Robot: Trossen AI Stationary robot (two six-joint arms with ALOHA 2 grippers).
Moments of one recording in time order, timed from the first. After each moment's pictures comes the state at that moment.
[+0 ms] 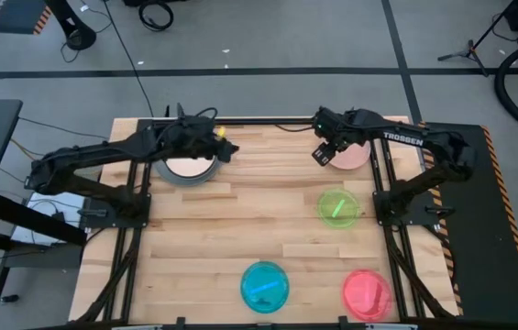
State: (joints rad) left arm 0.29 1.23 1.07 -0.35 -0.09 -0.84; right arm -0.54 1.39 1.09 -0.99 0.22 0.29
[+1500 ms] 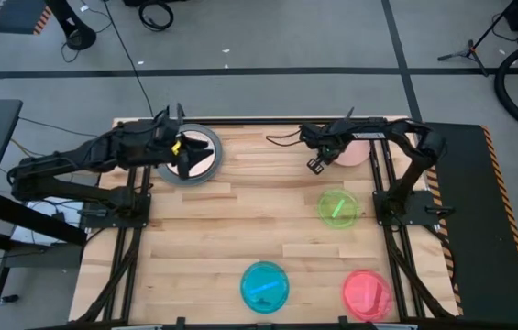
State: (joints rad) left arm 0.14 0.90 1.07 -0.42 -0.16 -0.53; right arm -0.59 1.69 1.00 -0.84 0.24 0.26
